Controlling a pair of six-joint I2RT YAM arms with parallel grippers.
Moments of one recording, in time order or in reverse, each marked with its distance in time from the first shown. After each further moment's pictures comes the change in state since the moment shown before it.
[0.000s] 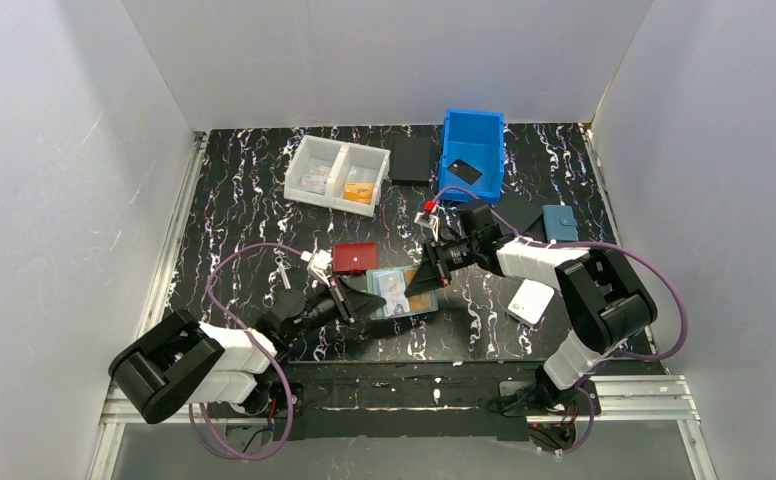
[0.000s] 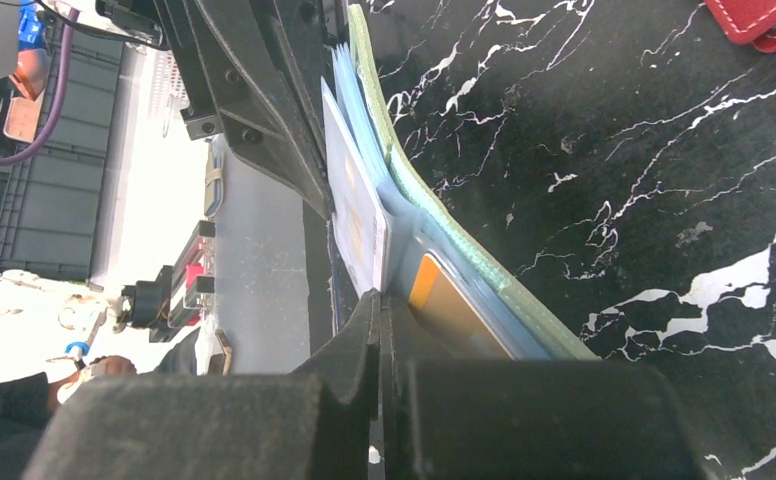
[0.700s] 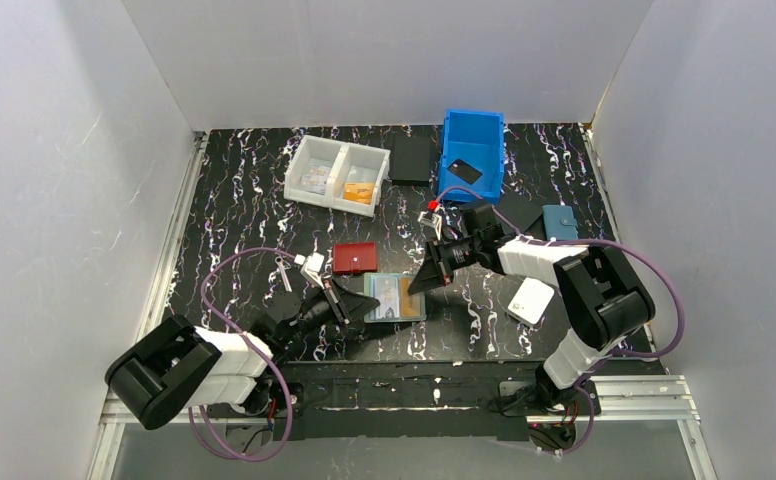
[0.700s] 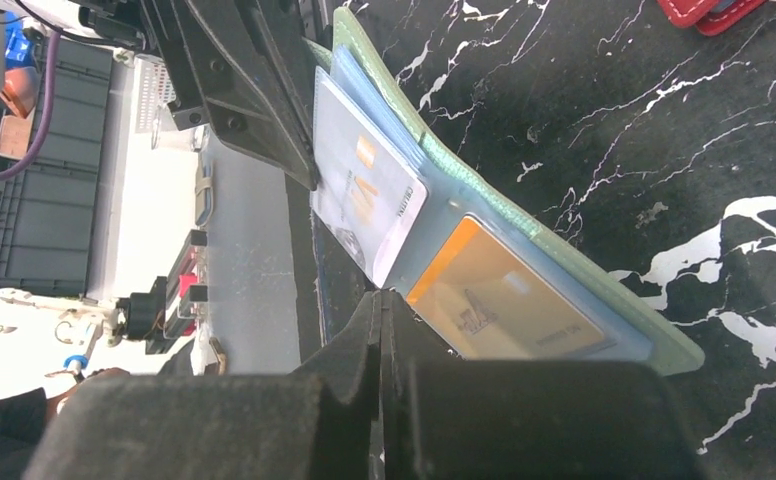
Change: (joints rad) left arm 0.034 -0.033 -0.041 -0.012 0.003 -0.011; right arm -0.021 0.017 0.000 -0.009 0.016 -0.010
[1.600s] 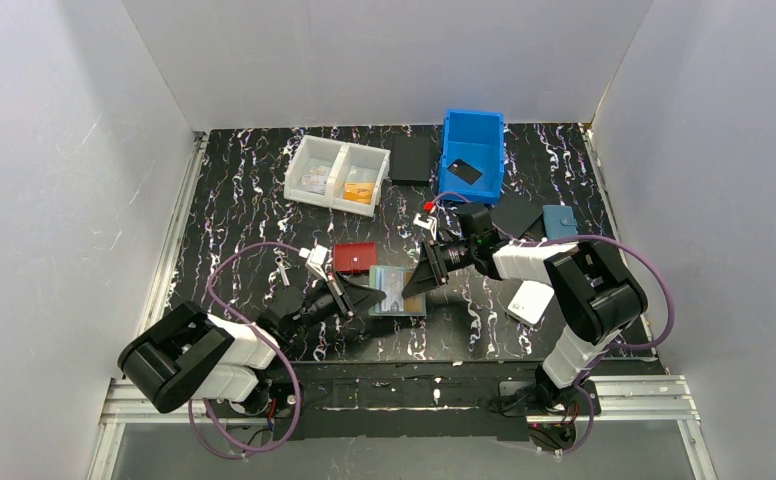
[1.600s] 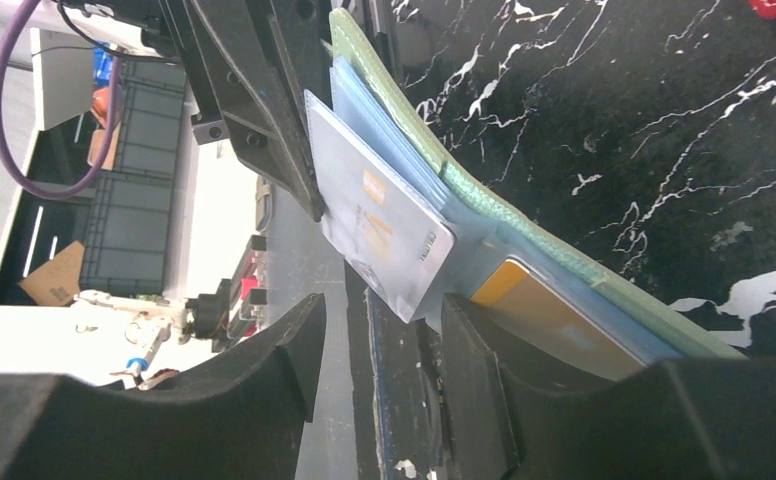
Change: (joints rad) left arm 0.000 0.097 0.050 0.111 0.035 -0.070; right arm 0.028 0.045 -0.036 0.214 -0.067 0.229
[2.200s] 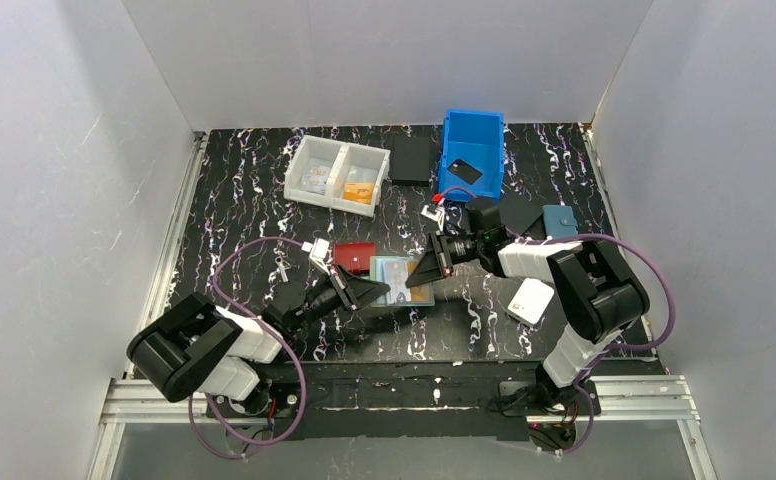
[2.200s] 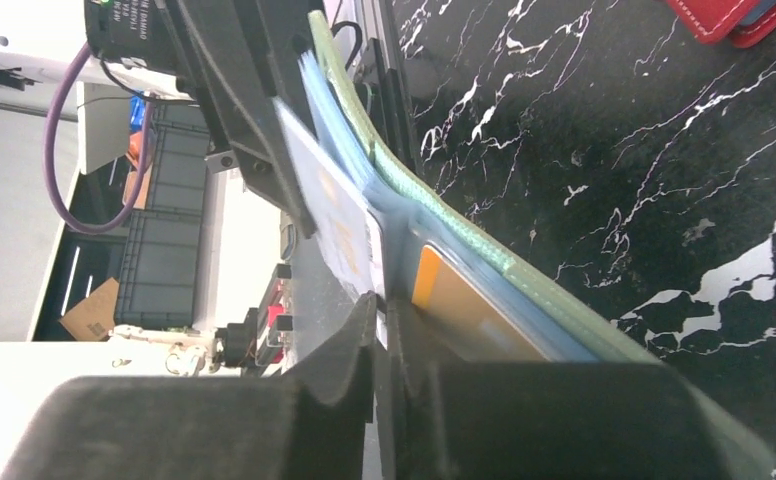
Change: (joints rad) left arm -0.001 0.061 0.047 0.073 0.010 -0.025; right arm -0.042 -0.001 -0.007 0.105 -0.014 0.146
